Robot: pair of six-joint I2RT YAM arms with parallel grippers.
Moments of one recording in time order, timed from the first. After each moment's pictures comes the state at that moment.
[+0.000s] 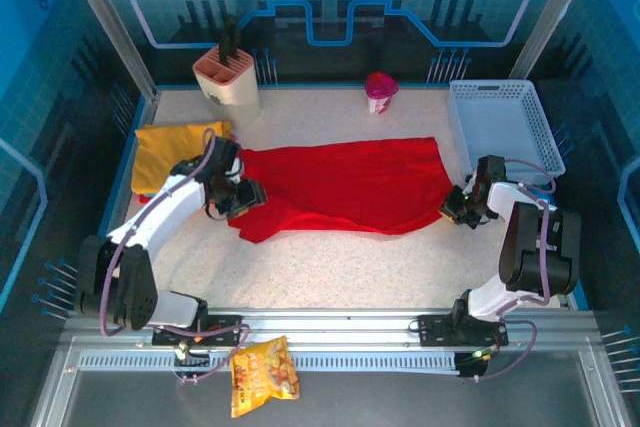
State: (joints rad) left arm -0.21 1.36 0.93 -0.79 0.26 -0.64; right arm -0.23 1.57 0.78 -0.51 -0.34 0.44
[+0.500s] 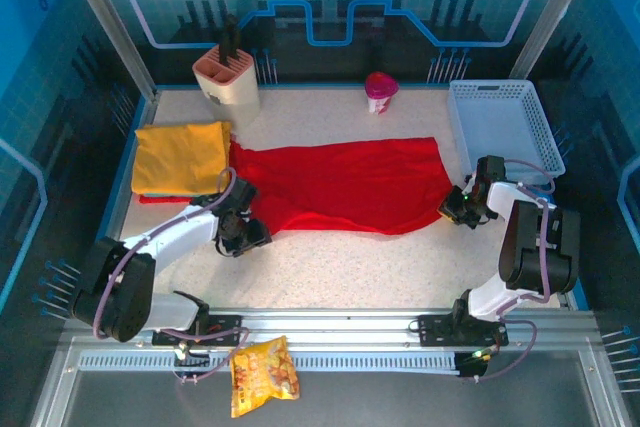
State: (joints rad) left arm -0.34 1.34 0.66 -0.67 0.16 -0.77; right arm -0.23 1.58 0.78 -0.50 -0.34 0.44
